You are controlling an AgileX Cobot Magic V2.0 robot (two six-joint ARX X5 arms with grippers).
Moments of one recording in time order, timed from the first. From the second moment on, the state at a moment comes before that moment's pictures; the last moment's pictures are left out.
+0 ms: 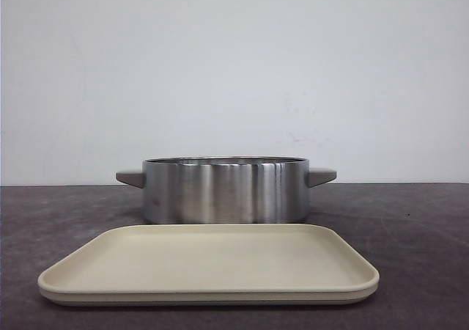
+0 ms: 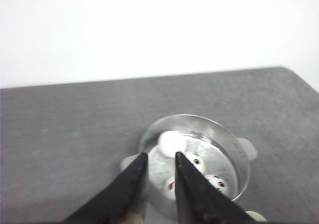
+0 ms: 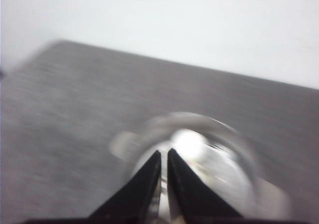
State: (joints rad) left arm -0.64 0.85 1.38 -0.82 -0.32 -0.21; right arm 0.82 1.20 1.22 -0.29 0.22 0.26
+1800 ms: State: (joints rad) left arm -0.64 0.56 1.31 -1.07 -0.54 -0.23; right arm 0.57 0.66 0.66 -0.10 0.10 0.00
